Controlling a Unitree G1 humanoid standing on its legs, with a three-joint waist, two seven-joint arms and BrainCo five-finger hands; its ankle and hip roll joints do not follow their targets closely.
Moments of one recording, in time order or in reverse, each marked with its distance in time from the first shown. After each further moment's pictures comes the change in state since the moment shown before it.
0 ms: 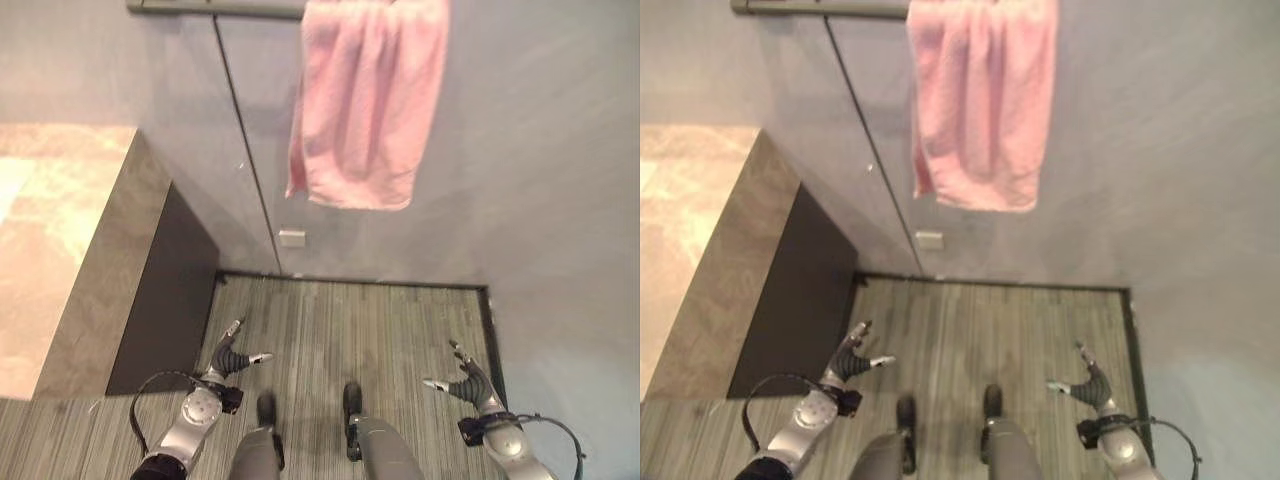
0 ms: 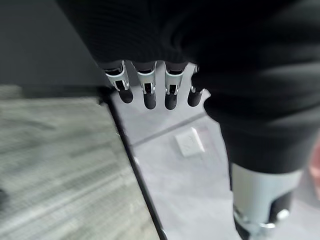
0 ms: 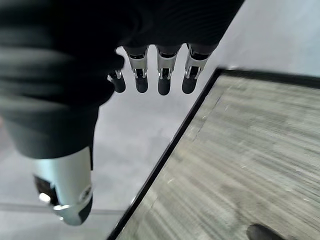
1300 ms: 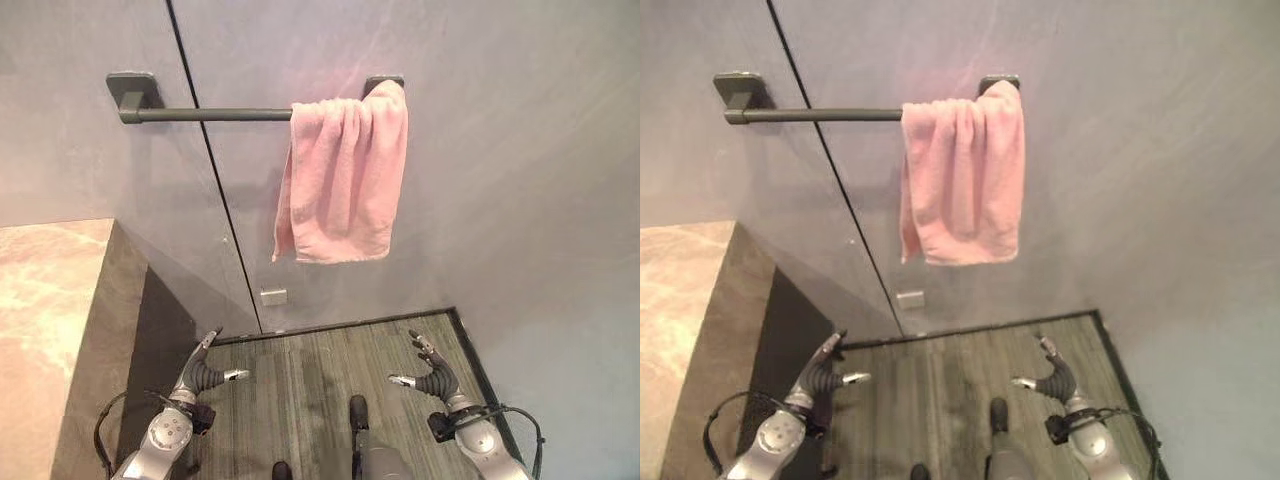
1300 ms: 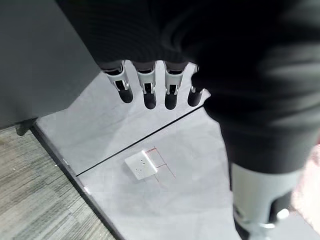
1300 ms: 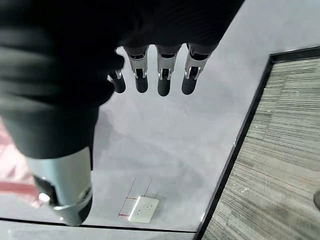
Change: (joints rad) left arm 0.145 0.107 0.079 -0.137 0.084 0.006 -0.025; right arm 0.071 0.095 0.069 -0.124 0.006 -0.001 0.067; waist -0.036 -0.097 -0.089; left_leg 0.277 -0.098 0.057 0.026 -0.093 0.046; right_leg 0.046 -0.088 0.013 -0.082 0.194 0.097
